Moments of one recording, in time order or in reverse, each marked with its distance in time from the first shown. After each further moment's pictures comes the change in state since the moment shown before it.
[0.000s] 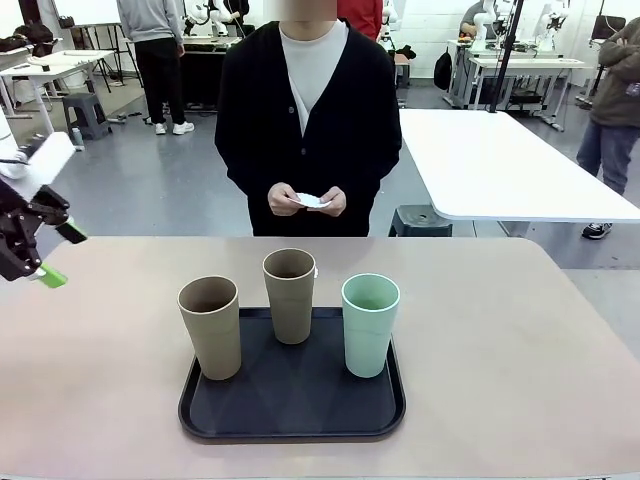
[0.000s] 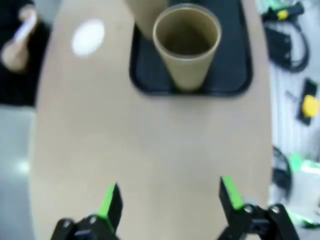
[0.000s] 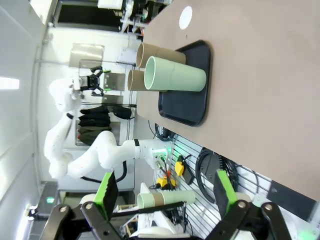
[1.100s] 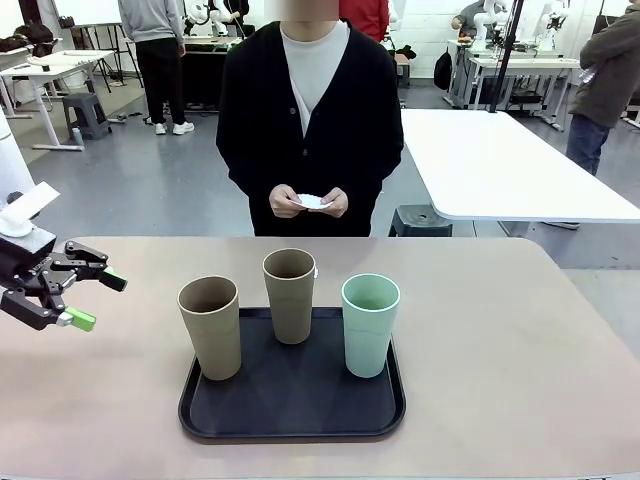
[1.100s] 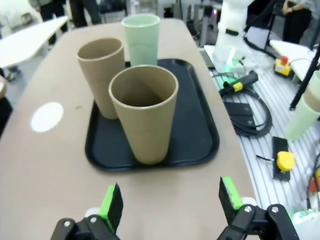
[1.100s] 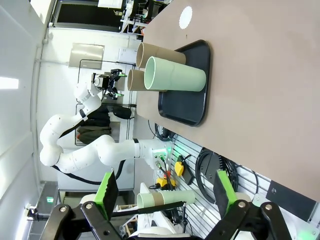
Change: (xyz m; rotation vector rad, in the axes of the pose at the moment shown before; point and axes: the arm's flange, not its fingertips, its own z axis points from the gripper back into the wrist) left arm -0.067 -0.002 -0.092 -0.241 -0.484 0.012; right arm 0.000 -0.001 0.000 0.000 0.001 0.002
